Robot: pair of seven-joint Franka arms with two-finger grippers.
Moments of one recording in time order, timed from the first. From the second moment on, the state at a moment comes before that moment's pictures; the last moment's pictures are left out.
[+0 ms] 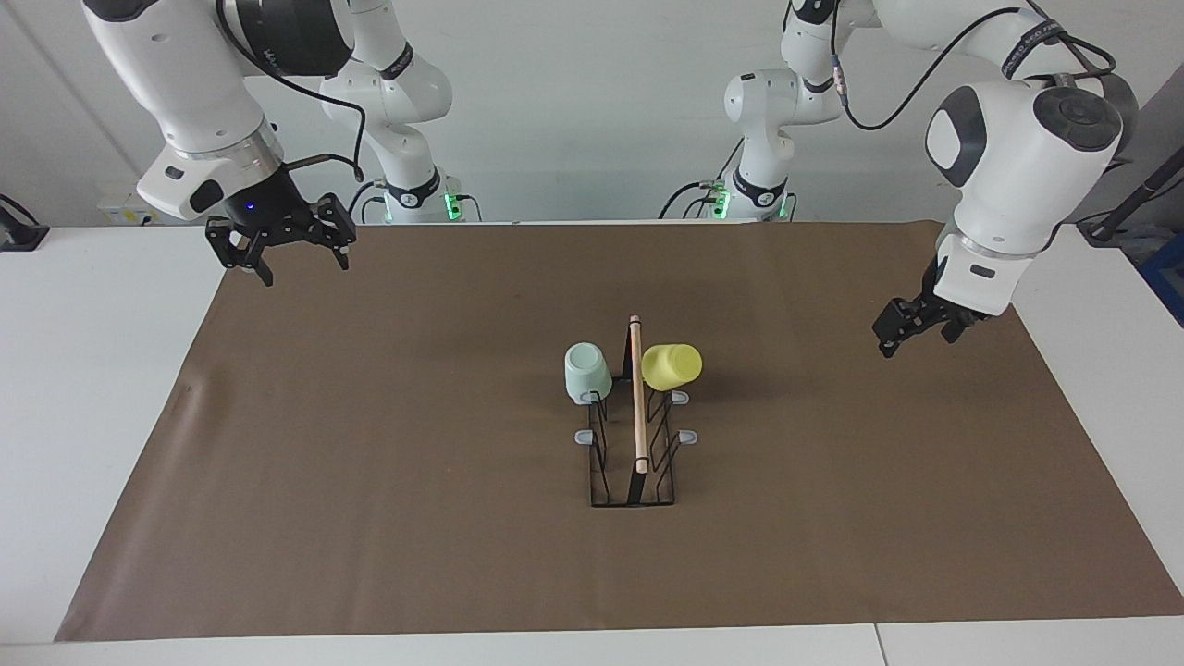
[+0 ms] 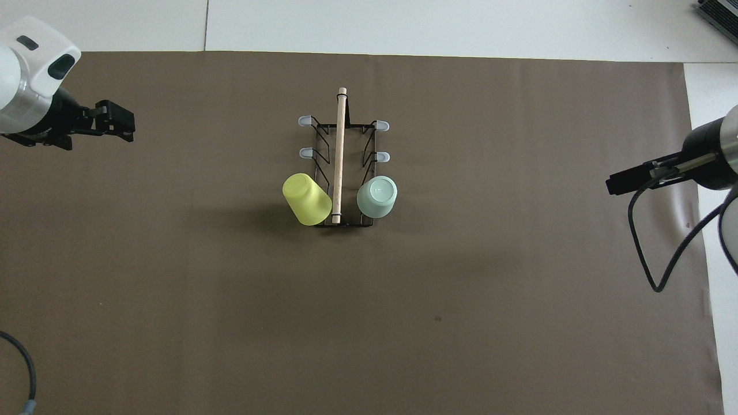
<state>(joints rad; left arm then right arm) -0.01 0.20 -0.08 -1.50 0.06 1.73 -0.15 0.10 0.02 -0.07 -1.58 0.03 1.61 -0.21</state>
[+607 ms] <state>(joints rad) 0.00 -0.05 -0.07 -1.58 0.03 1.54 -0.06 0.09 0.02 -0.07 -1.58 0.01 1.61 -0.21</state>
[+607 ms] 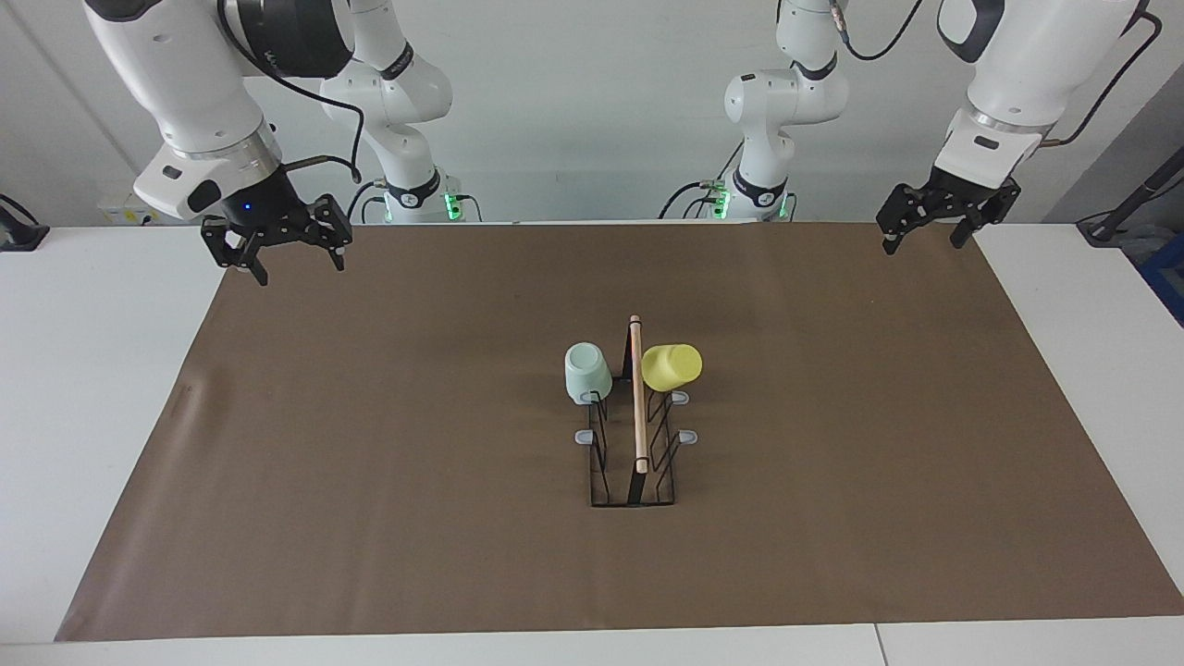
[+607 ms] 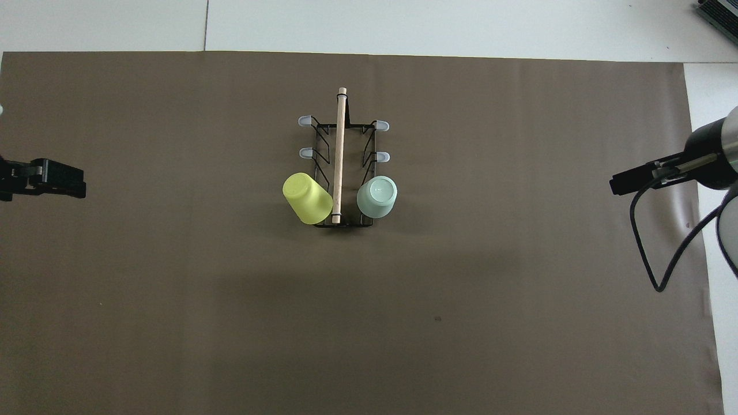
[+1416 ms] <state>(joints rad) 0.04 -0.05 -0.10 -1.59 -0.03 1.52 0.00 0.02 0.02 0.02 -1.58 0.01 1.61 -0.21</state>
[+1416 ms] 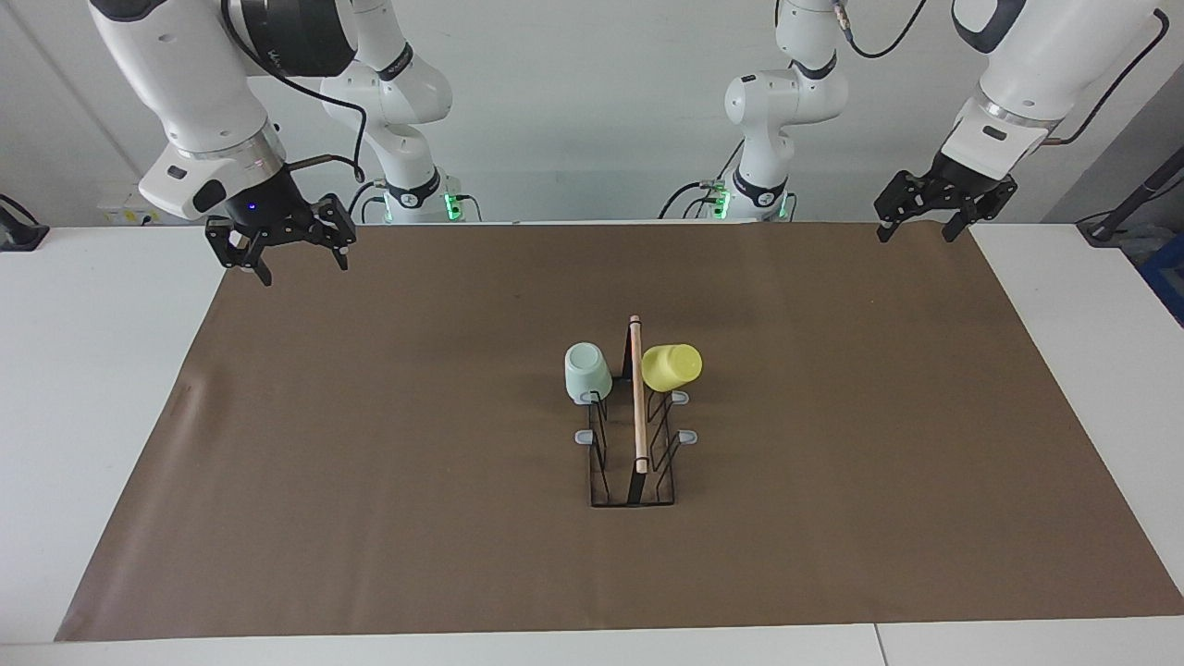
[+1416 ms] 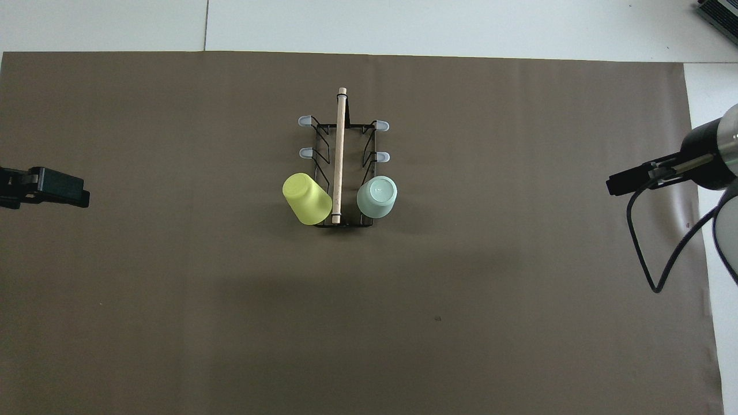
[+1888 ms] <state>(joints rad) 0.04 -0.05 -0.11 -1.59 -0.03 1.52 0.00 0.02 0.02 0.02 -1.58 0.01 1.61 -0.21</state>
